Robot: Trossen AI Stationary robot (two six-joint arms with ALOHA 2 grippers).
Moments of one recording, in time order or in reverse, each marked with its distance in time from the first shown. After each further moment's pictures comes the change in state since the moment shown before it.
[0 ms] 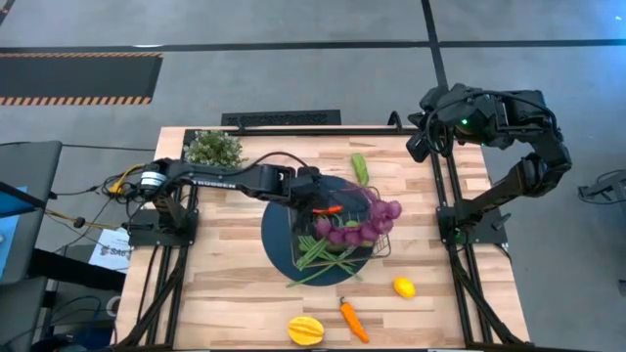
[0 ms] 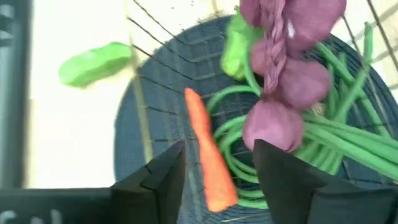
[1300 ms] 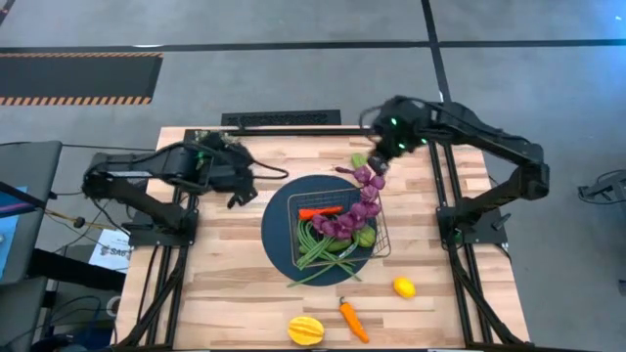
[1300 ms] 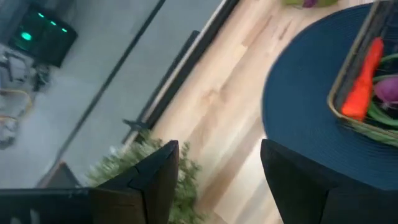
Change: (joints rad) left arm -0.079 -0.469 -0.049 -0.635 -0.555 -0.685; right arm -0.263 -0.003 -0.570 0.435 -0.604 -0.016
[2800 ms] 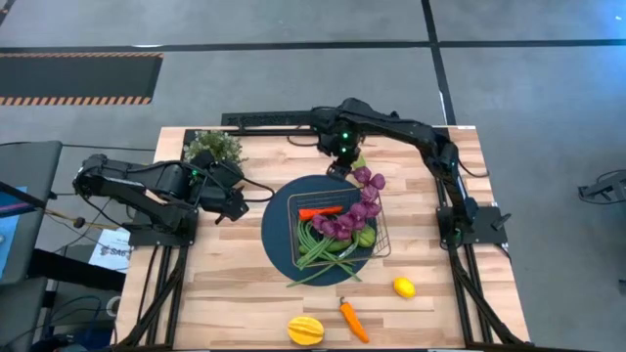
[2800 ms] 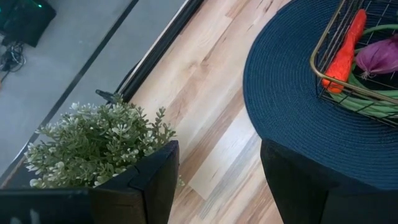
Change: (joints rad) left arm -0.120 -0.098 -0.193 0.006 0.029 -0.203; right arm -0.076 0.744 0.481 -0.436 -0.126 -0.306
